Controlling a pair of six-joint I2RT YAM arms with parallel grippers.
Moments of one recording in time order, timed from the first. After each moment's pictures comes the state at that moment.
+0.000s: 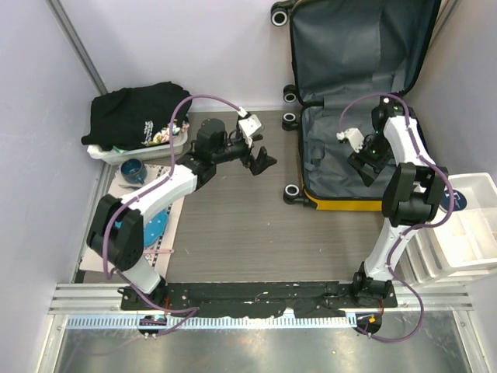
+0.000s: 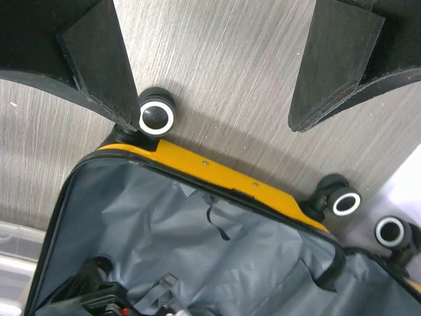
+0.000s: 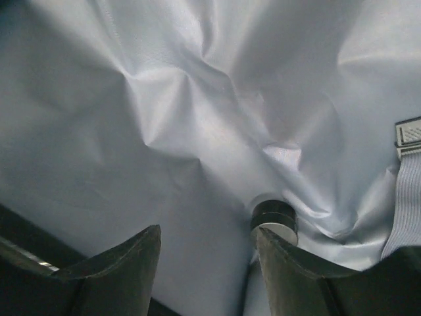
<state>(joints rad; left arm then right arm) -0.57 1.60 1.21 0.20 0.55 0.16 -0.13 1.93 1.75 -1.34 -0.10 -0.98</state>
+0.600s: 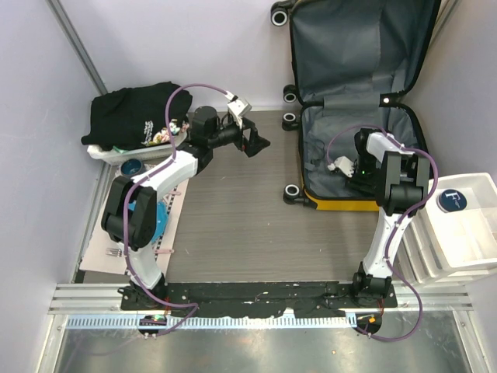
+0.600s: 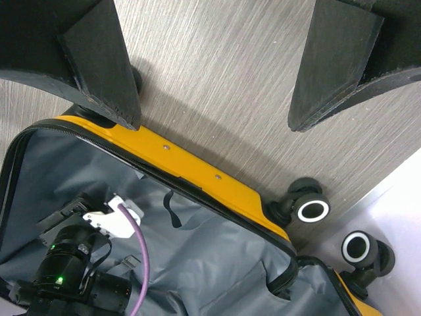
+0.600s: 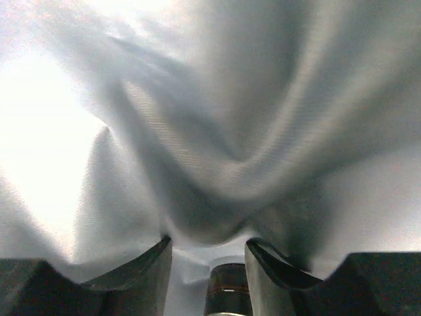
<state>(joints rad) -0.44 1.81 1.34 0.32 0.63 0.01 -0.11 2.10 1.52 -1.11 0.20 -1.19</state>
